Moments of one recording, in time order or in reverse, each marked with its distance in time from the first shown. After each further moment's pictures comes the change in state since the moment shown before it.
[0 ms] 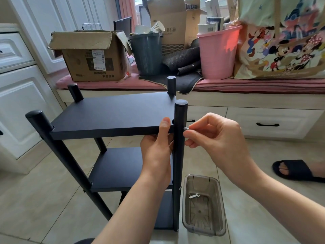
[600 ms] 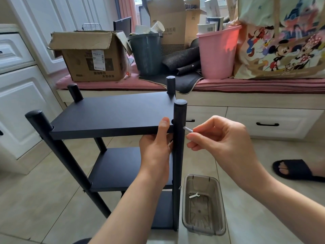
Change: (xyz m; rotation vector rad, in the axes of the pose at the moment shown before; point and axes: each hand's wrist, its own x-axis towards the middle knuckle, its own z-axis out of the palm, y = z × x) left_hand 0.000 0.003 -0.001 0.014 0.019 -0.032; right_hand -0.009 -0.005 -0.007 0.045 0.023 0.045
